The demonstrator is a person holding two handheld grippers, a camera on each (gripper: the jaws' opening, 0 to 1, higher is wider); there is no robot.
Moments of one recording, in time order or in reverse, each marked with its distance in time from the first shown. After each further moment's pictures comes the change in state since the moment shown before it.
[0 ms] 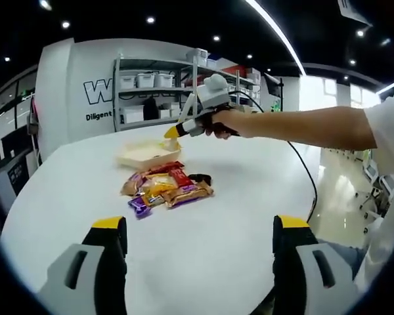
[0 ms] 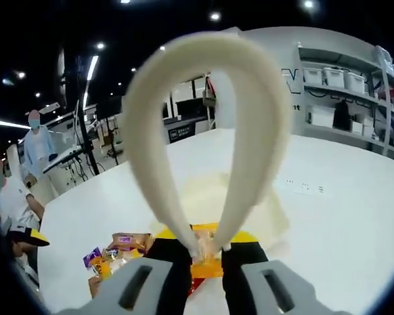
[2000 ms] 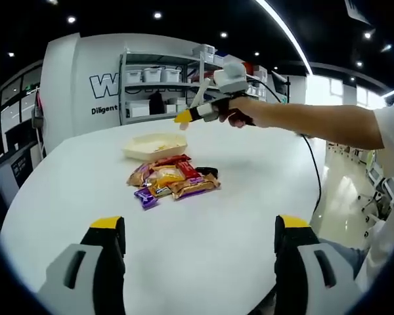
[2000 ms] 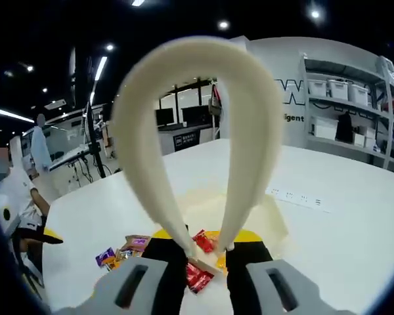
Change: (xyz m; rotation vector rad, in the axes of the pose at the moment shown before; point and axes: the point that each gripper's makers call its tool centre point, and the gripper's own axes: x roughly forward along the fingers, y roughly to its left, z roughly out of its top) left arm -0.003 0.003 -0.008 -0.022 0.024 0.030; right arm -0.036 0.016 0.018 -0.048 -0.049 0.020
